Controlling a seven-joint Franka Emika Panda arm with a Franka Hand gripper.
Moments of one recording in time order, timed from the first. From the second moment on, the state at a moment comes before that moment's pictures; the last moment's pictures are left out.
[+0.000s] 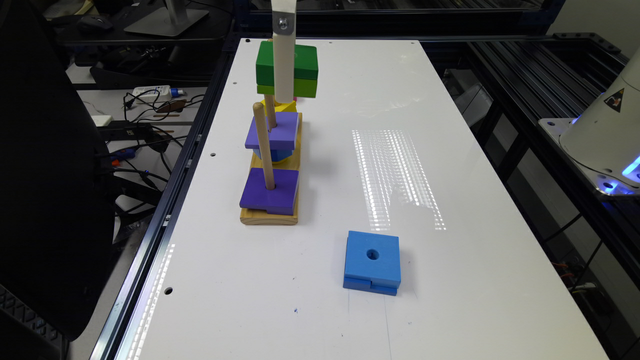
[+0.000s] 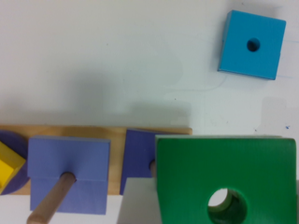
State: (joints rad) arm -0.09 0.15 0.32 -1.99 -0.03 2.22 1.01
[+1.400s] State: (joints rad) arm -0.11 0.15 0.32 -1.99 -0.03 2.22 1.00
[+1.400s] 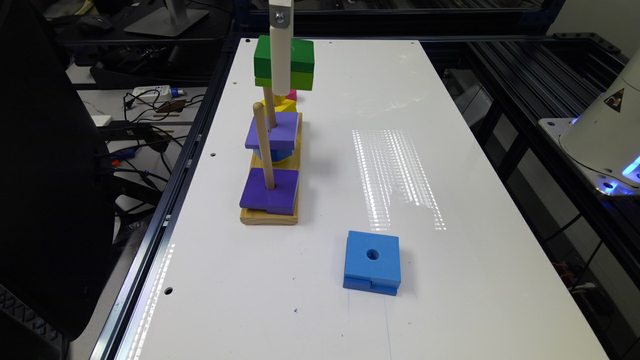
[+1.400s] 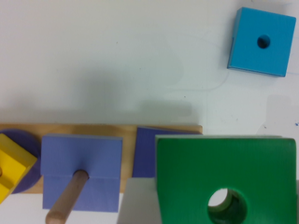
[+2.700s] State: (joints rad) arm -0.12 0.15 0.32 -1.99 -0.03 2.22 0.98
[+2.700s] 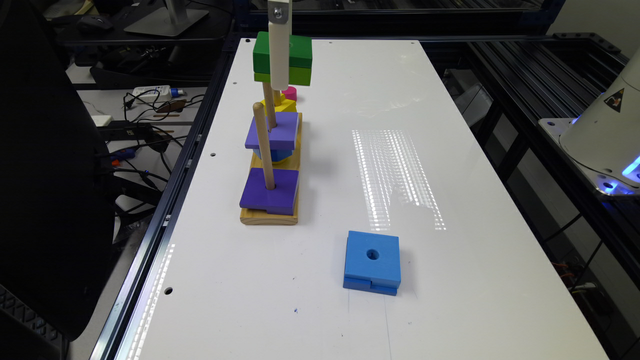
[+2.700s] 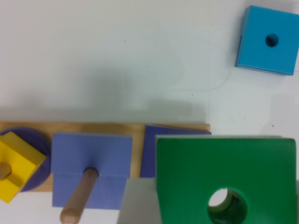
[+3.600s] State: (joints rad) arm -0.12 0.18 0.32 -1.99 -0.03 2.23 0.98
